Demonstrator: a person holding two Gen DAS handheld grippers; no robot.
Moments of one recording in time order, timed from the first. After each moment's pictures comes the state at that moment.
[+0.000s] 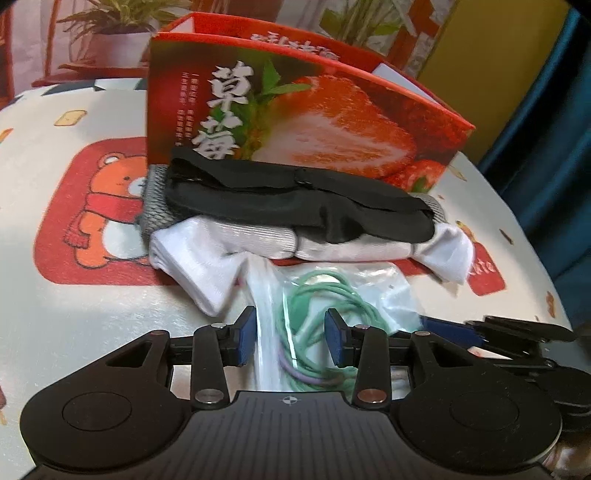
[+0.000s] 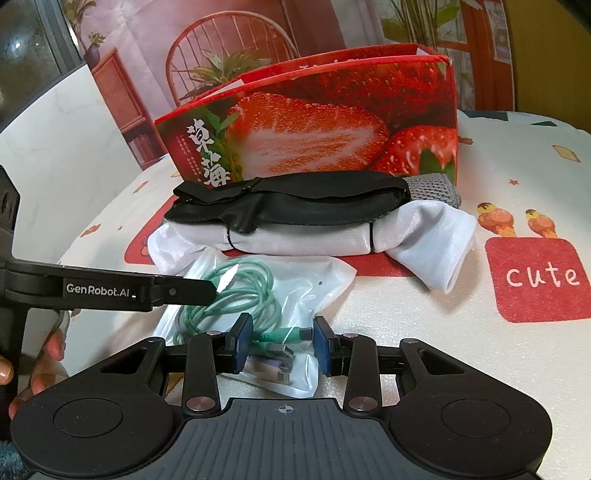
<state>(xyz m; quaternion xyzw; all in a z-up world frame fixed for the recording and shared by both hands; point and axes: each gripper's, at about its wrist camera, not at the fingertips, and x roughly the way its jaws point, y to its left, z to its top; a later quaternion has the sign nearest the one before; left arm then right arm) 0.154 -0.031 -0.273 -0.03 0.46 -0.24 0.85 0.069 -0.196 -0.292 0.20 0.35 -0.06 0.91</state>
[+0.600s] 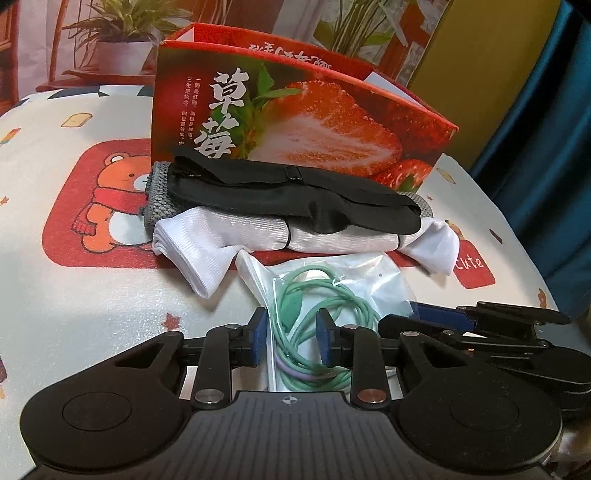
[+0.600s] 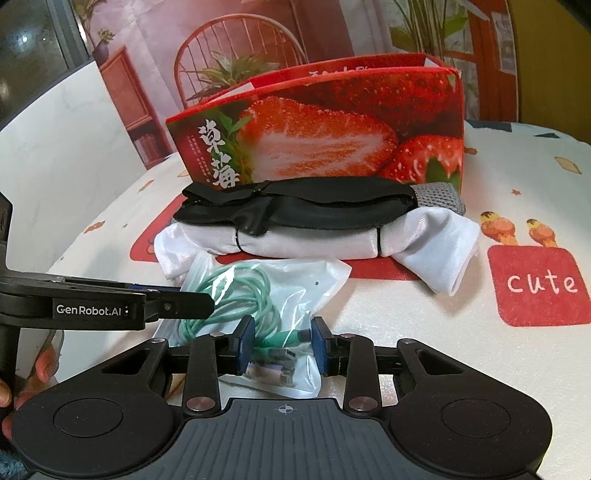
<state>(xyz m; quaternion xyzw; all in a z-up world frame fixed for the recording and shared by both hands) 0.131 -0.025 -0.272 -0.04 0.44 -0.24 0.86 0.065 -0.188 -0.286 0.18 0.34 -0.06 0.92</state>
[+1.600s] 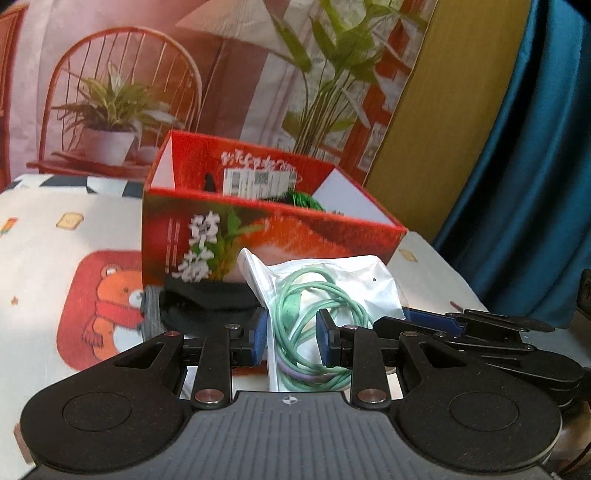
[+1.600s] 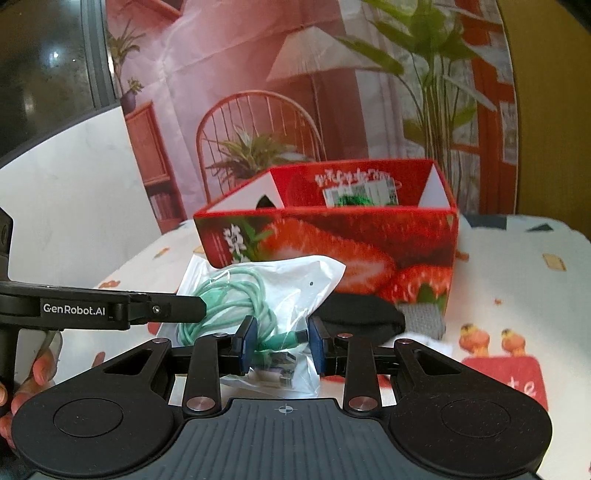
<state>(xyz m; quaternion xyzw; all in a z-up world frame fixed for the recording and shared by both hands) 0.126 -0.019 -0.199 -0.06 0.32 -0.27 0.90 0.060 -0.193 -0.216 0.12 0.24 -0.06 0.96</state>
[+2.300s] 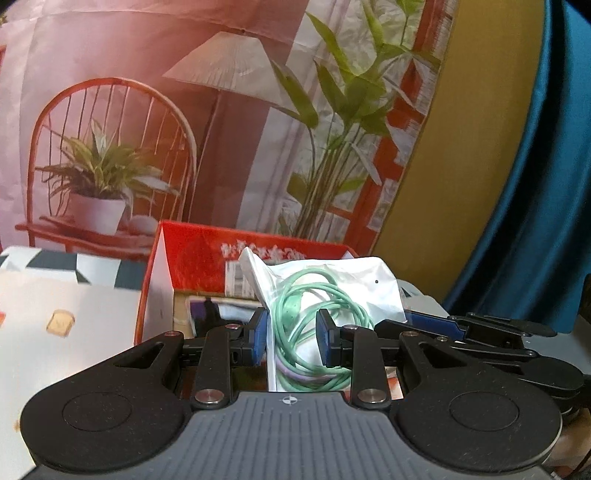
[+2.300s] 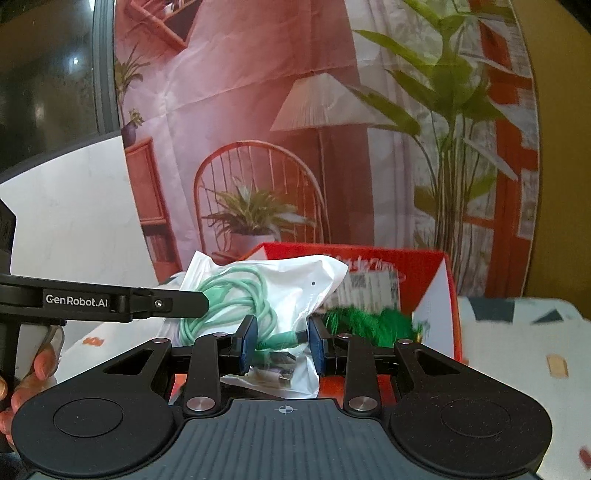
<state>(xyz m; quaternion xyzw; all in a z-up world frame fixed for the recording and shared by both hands) 0.222 -0.044 -0.147 -0.06 0.27 -0.26 0.92 0.143 -0.245 -0.155 0.09 0.20 -0.06 0.97</state>
